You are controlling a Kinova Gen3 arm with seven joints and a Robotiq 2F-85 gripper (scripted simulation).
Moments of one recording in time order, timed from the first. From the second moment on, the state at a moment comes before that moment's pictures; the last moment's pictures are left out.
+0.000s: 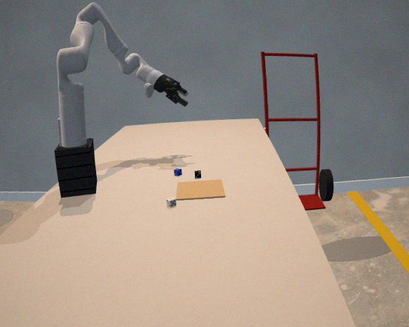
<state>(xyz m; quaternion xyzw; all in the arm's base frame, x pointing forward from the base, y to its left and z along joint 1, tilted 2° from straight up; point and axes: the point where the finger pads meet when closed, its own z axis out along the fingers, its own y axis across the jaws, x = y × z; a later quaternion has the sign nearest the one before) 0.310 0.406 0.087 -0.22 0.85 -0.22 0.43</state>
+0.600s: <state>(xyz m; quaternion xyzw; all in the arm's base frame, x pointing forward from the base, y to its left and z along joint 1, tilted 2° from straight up) 0.475 0.341 0.070 -0.13 0.90 -0.14 0.40</state>
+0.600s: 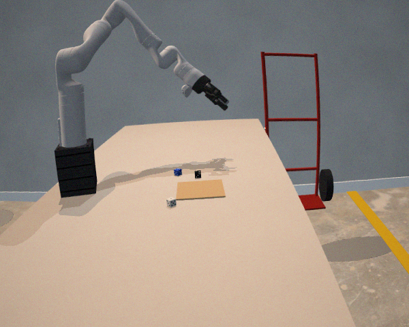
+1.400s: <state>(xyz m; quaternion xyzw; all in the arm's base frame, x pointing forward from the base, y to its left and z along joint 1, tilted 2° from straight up) 0.563 0.181 0.033 -0.02 0.95 -0.09 0.30</state>
